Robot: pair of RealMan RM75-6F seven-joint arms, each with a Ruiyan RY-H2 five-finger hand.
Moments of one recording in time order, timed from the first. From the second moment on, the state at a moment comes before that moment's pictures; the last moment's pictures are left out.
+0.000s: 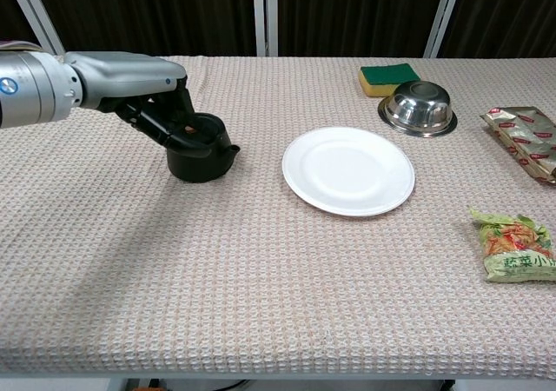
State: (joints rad) left arm -0.91 -1.41 -0.09 -1.61 1.01 0.82 0.39; right arm 0.08 -0.97 0.08 -1.75 -1.40 1.40 0.04
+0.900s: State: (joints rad) left arm -0.91 -1.41 -0.12 -1.64 1.07 0.89 0.38; right arm 0.08 -0.96 0.07 -1.75 -1.39 1.38 0.07
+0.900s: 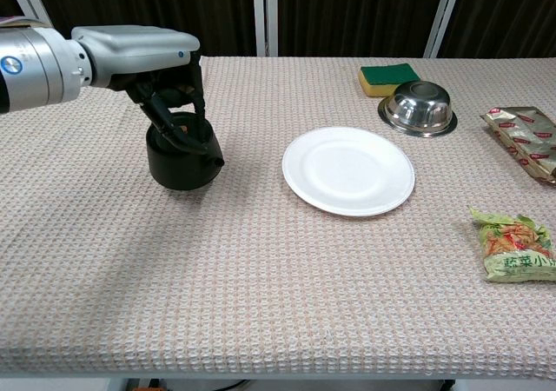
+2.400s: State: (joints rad) left arm -0.87 -1.42 -0.15 -1.67 1.10 0.93 0.32; right arm 0.08 -0.96 0.07 -1.75 -1.40 1.37 0.08
